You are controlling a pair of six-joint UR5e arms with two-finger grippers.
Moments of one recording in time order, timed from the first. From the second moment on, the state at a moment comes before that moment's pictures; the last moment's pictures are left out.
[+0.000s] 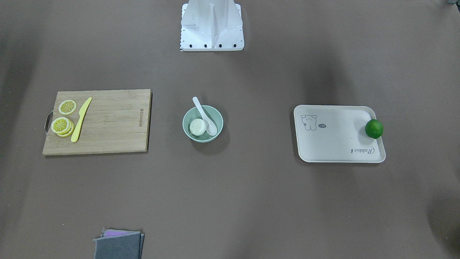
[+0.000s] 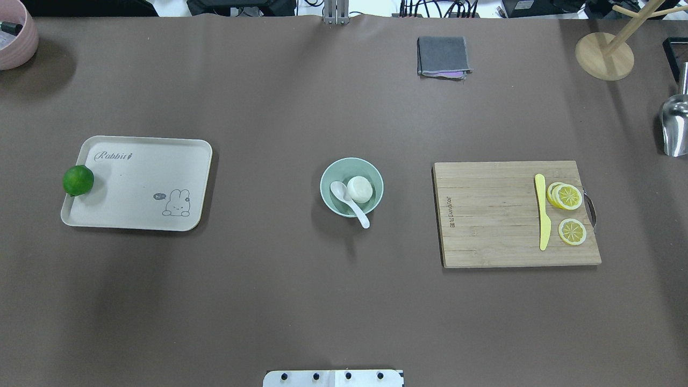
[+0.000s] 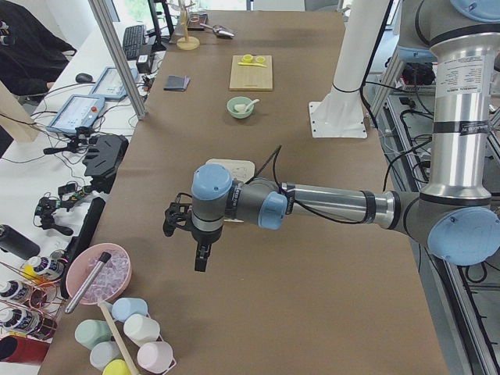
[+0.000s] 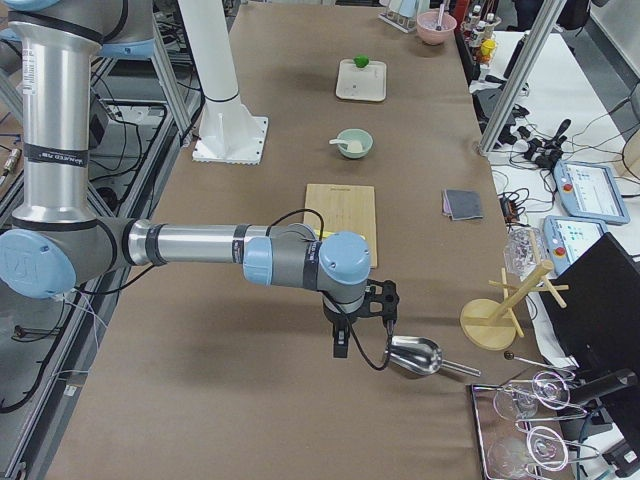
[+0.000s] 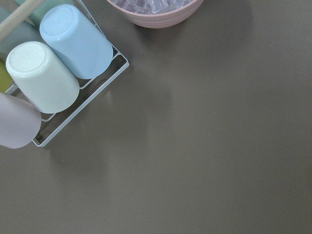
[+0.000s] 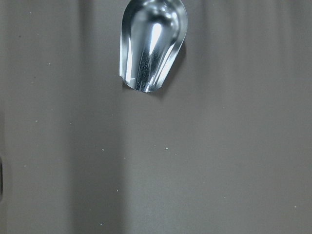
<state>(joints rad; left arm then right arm) -1.56 -1.53 -1.69 -1.74 -2.25 -0.13 1.65 -1.68 1.72 -1.64 2.34 -0.05</state>
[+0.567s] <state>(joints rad) -1.56 -1.53 -1.69 -1.74 -2.24 -0.13 1.65 -1.68 1.72 -1.64 2.35 -0.05</state>
